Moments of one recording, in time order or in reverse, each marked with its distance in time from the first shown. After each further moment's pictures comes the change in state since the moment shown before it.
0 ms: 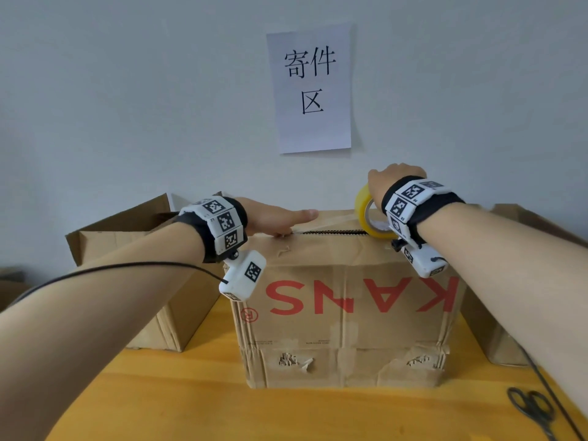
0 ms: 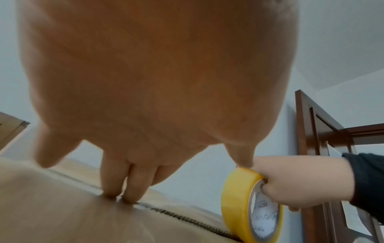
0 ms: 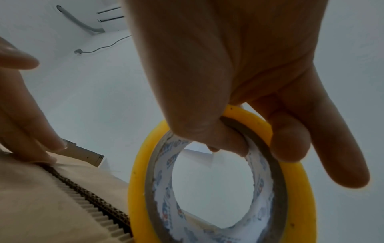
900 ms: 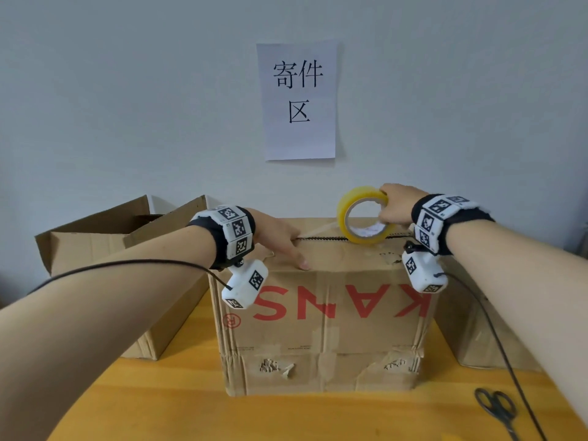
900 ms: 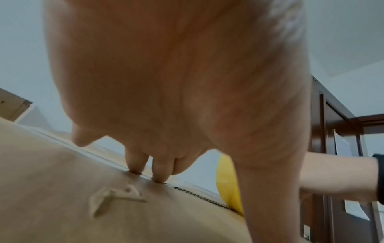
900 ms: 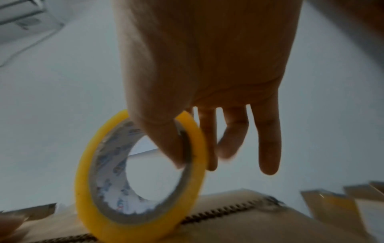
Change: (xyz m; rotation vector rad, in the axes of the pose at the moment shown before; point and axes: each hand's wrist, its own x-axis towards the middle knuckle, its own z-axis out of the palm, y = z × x) left_hand 0.012 0.019 0.016 0.245 -0.015 0.211; right_hand -0.009 0.046 0.020 0.527 -0.146 0.059
